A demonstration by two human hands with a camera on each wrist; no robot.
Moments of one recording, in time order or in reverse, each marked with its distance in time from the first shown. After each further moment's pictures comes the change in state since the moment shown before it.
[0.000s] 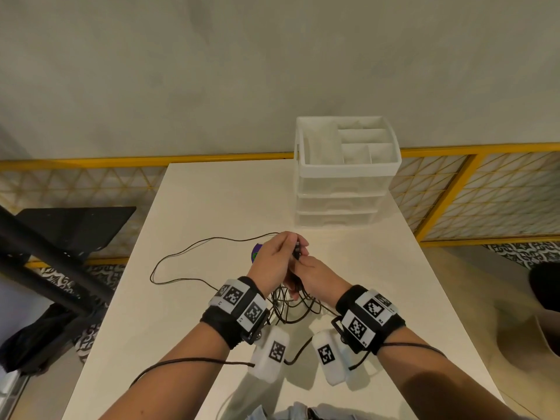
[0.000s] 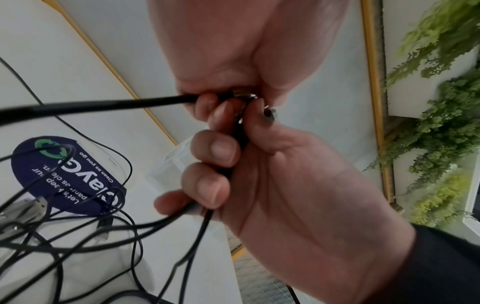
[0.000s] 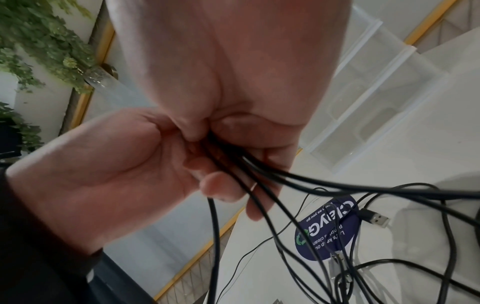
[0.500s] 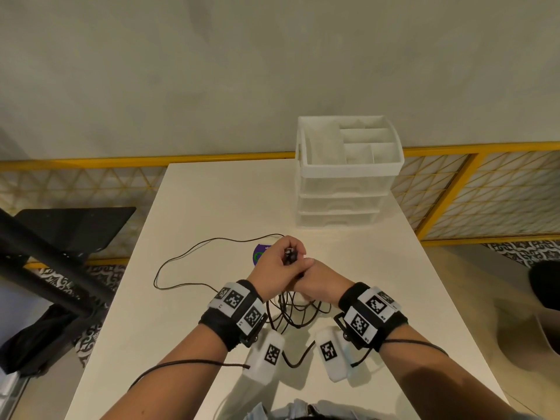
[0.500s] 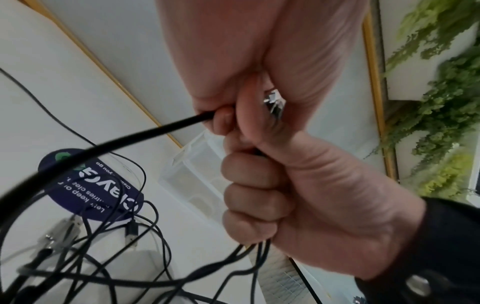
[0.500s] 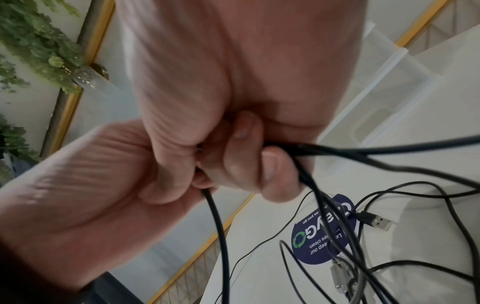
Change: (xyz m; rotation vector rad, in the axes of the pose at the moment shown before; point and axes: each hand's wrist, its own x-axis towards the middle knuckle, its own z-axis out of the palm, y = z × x) left_hand 0.001 -0.014 -0.009 0.161 -0.115 0.078; right_hand 0.011 0.008 -0.006 -0.271 -0.063 0.107
